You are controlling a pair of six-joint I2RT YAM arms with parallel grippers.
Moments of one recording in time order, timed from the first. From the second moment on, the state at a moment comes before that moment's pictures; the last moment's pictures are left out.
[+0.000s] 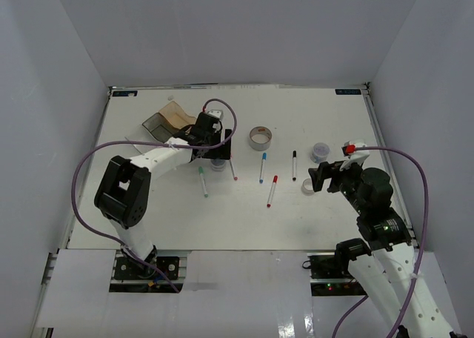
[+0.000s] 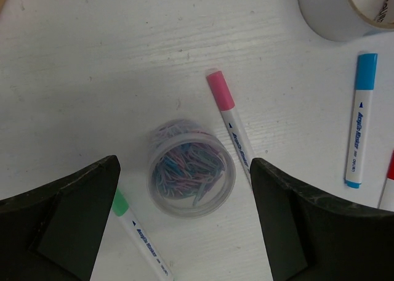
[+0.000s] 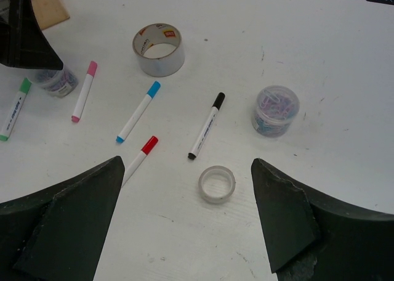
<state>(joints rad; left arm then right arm) -0.52 1.74 1.20 -0.31 -0.08 -0.32 0.30 0.46 0.60 -0.39 -0.09 0.05</state>
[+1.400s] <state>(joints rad) -0.59 1.78 1.25 -0.38 -0.24 -0.28 0.30 0.39 0.56 -0.37 -0.04 0.05</state>
